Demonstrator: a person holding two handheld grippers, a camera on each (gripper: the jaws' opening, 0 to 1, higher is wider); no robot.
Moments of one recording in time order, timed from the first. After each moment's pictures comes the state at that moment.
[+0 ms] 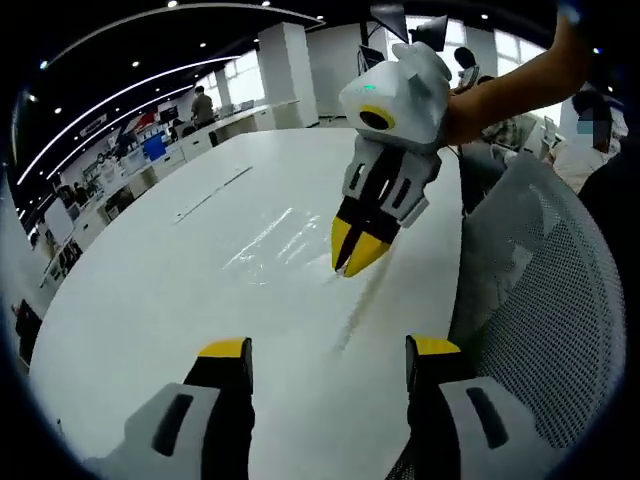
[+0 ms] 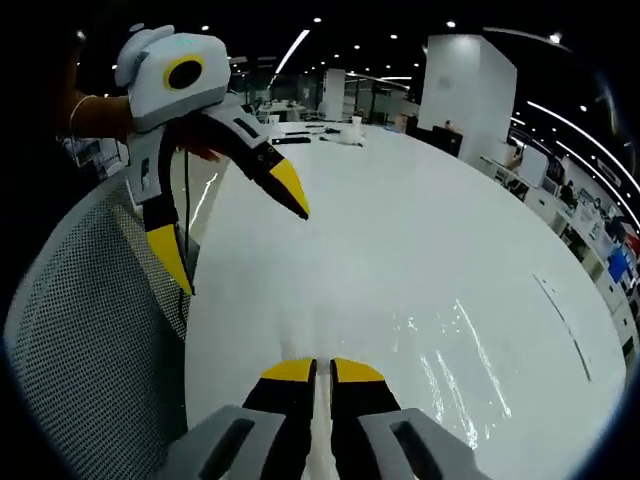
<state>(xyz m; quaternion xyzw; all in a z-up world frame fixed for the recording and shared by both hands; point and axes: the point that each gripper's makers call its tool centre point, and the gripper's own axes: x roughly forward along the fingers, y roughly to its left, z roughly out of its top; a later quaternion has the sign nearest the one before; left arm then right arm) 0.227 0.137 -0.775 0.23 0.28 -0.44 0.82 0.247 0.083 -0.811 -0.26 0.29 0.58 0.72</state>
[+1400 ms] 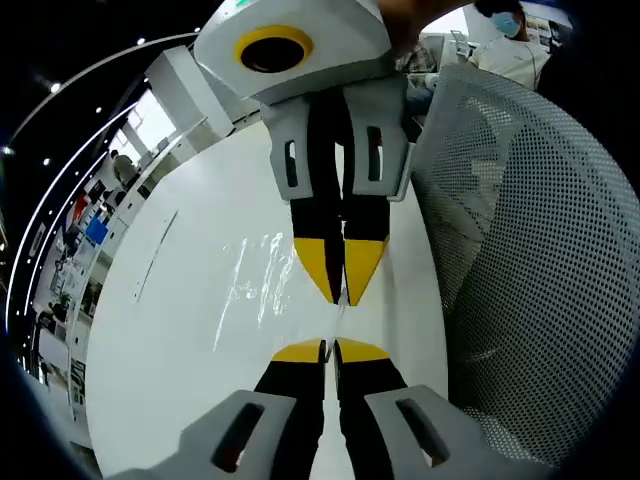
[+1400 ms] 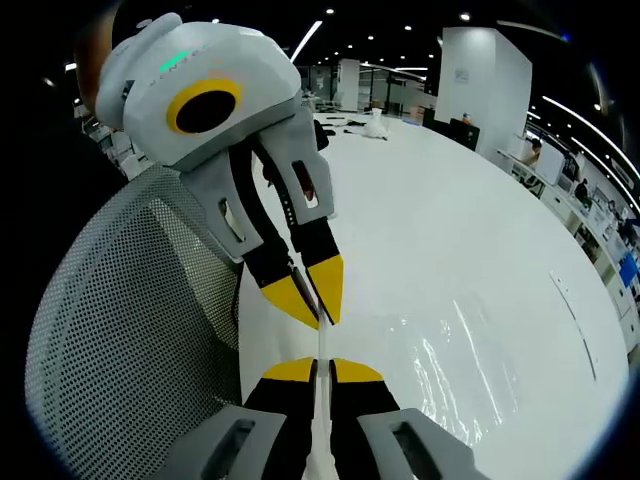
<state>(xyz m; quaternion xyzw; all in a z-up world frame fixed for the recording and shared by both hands) 0.213 0.091 -0.798 0.39 0.23 -0.54 0.70 0.202 0.083 -0.800 -0.27 0.30 0.60 0.69</state>
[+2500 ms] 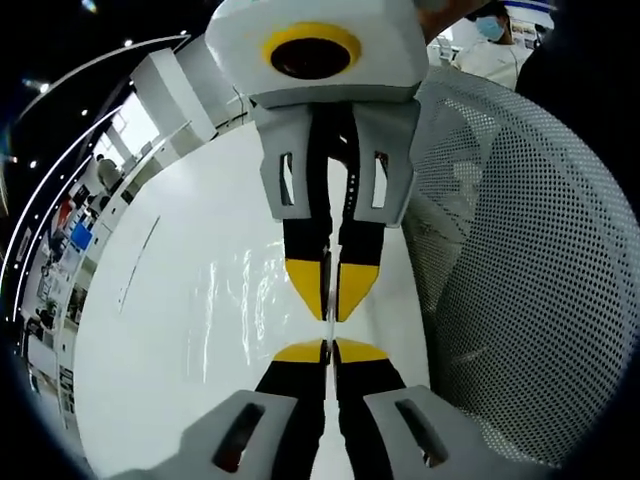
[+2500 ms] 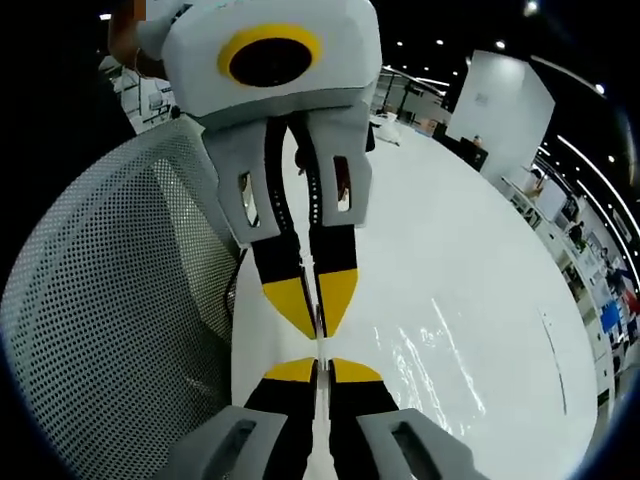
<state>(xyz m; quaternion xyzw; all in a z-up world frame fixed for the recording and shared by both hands) 0.202 0.087 -0.799 0.38 0.23 -0.57 0.70 0.196 0.091 -0.810 -0.35 0.25 0.59 0.68</state>
